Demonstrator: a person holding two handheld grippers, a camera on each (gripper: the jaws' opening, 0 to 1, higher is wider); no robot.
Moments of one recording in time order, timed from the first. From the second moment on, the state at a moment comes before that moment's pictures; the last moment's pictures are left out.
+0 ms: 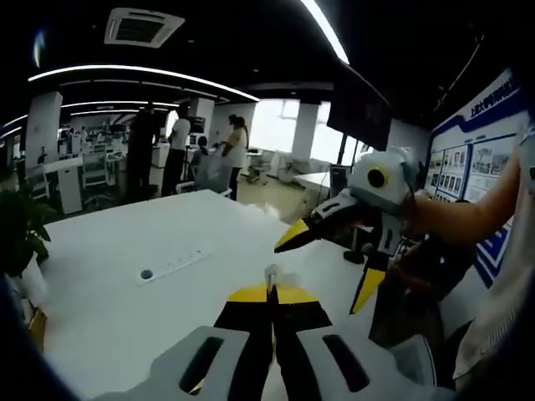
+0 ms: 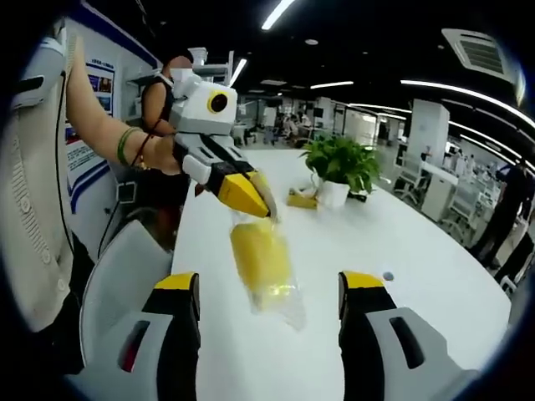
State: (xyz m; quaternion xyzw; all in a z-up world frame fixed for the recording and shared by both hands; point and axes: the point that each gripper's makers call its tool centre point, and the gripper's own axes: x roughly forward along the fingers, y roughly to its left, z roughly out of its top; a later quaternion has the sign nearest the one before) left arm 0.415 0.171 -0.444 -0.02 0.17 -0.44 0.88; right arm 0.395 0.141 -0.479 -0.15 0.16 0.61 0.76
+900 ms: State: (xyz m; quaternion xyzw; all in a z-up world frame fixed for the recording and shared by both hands) left arm 0.404 0.156 -0.423 -0.05 0.16 -0.49 0.86; right arm 0.383 0.185 -0.507 -0.14 0.19 0.68 0.69
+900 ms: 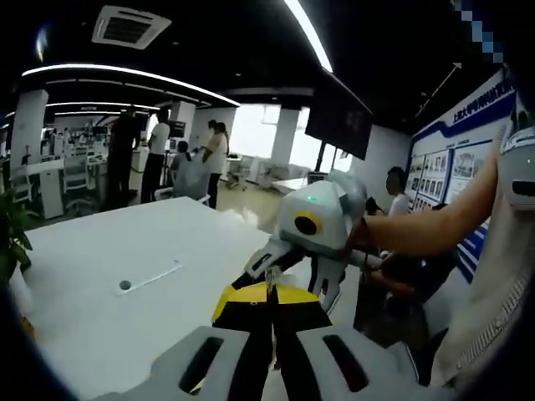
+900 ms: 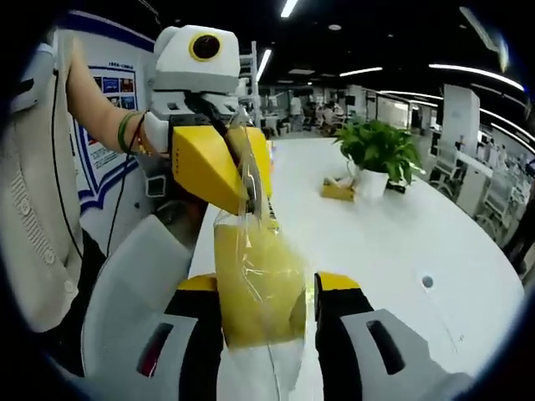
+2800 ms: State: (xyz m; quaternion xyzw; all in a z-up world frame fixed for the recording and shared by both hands) left arm 0.353 0.152 -0.376 0.01 0.10 -0.49 0.86; right arm 0.341 0.186 -0.462 -0.14 0.19 0.70 0.67
